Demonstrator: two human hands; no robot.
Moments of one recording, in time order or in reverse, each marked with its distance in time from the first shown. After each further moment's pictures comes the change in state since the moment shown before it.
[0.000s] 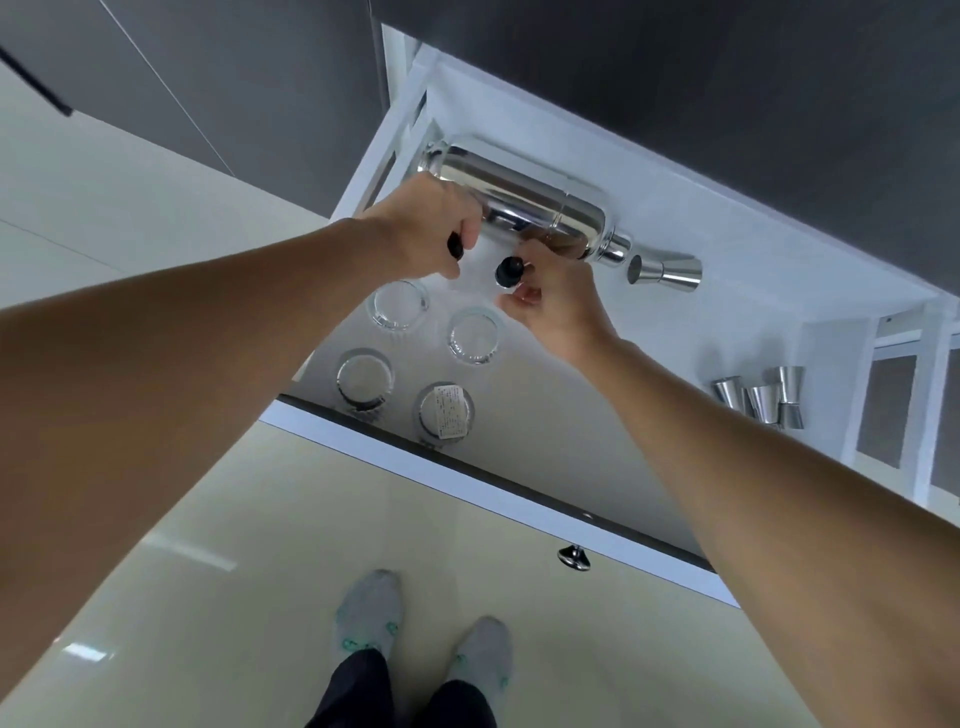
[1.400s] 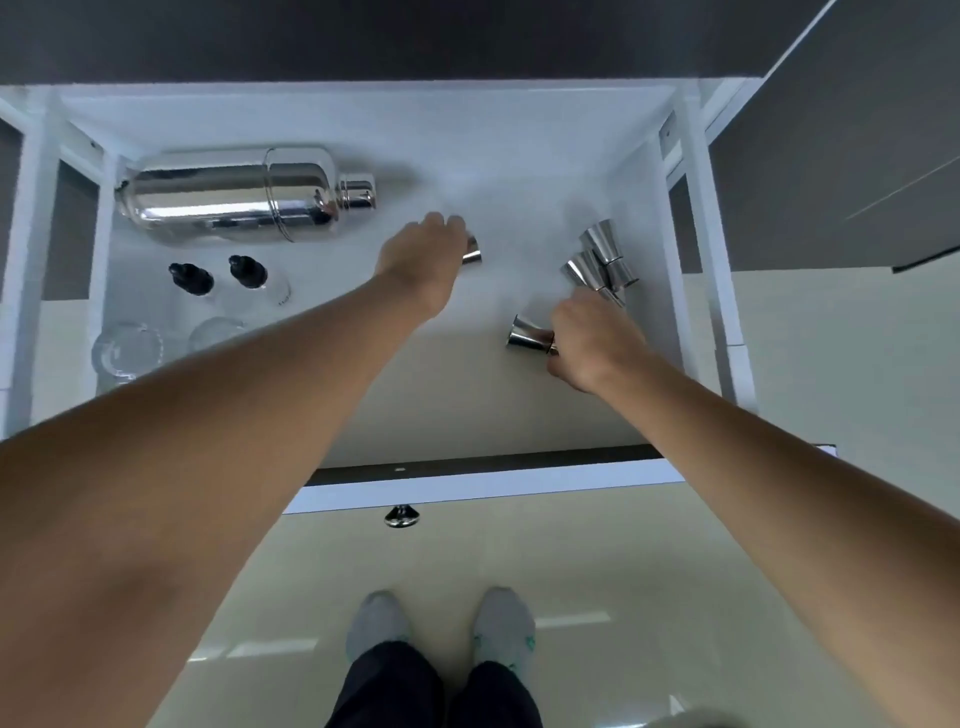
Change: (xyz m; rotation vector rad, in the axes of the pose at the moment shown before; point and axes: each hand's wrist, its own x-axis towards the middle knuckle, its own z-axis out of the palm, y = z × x) left_hand 0.058 0.190 0.141 0.418 -0.022 0.172; right_hand -0.169 0.125 -0.101 -0.566 -0.073 0.471
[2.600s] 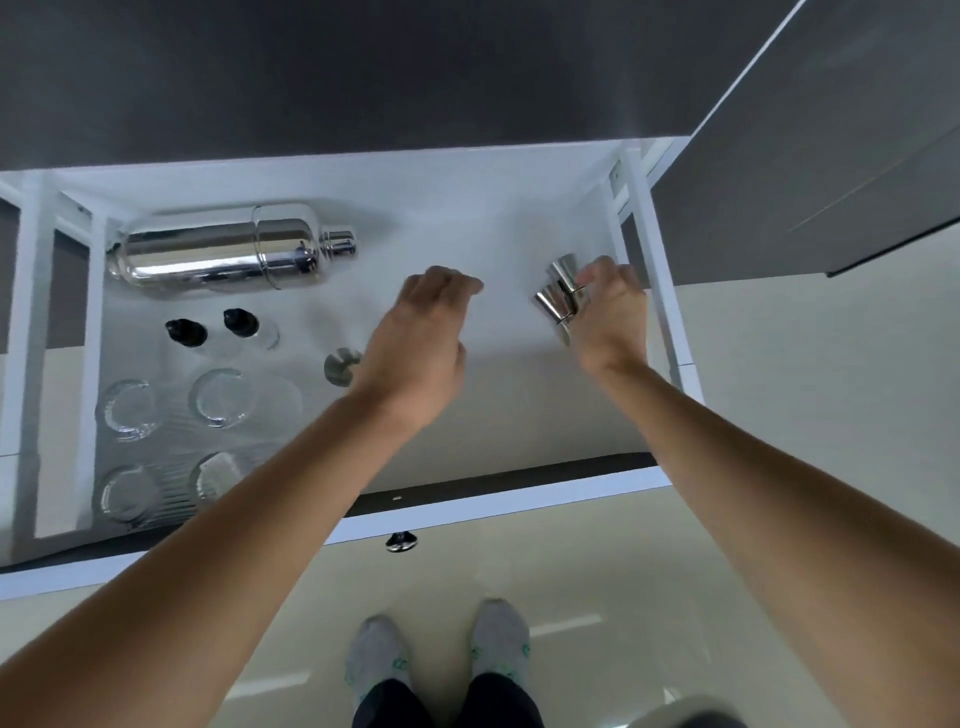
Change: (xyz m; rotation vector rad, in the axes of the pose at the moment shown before) left_hand -0.091 0.029 -0.056 -0.365 0.165 0.174; right_hand -0.002 0.018 -0.041 0.515 0.453 0.348
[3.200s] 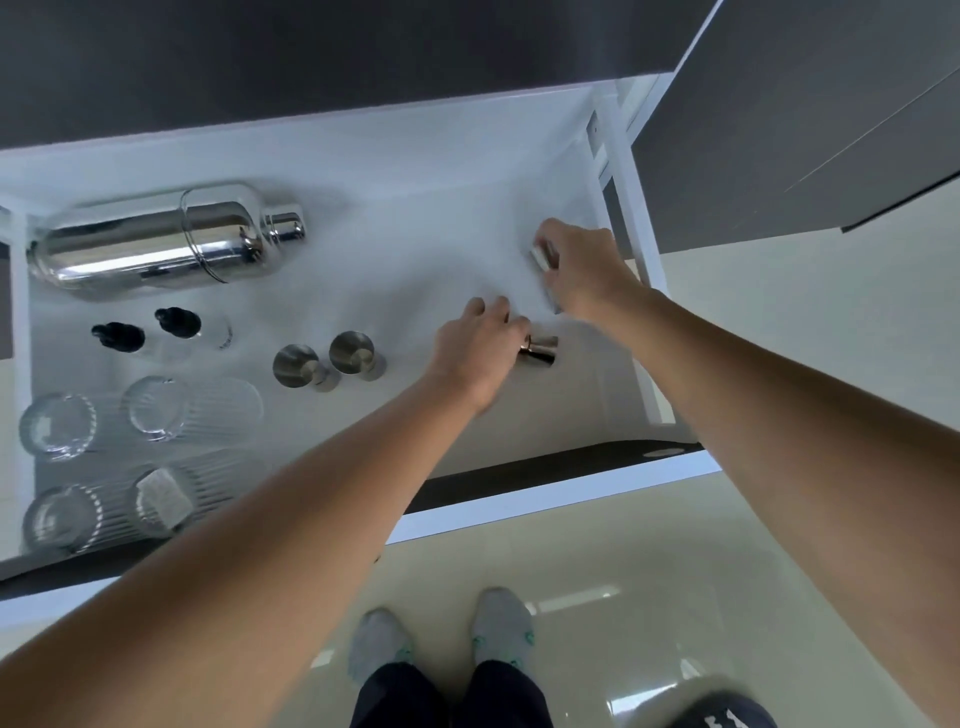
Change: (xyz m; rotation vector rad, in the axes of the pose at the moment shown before) left_hand 0.045 0.024 0.104 0.345 -0.358 0.069; right_hand 0.049 0.024 0.006 -0.068 -0.381 -0.127
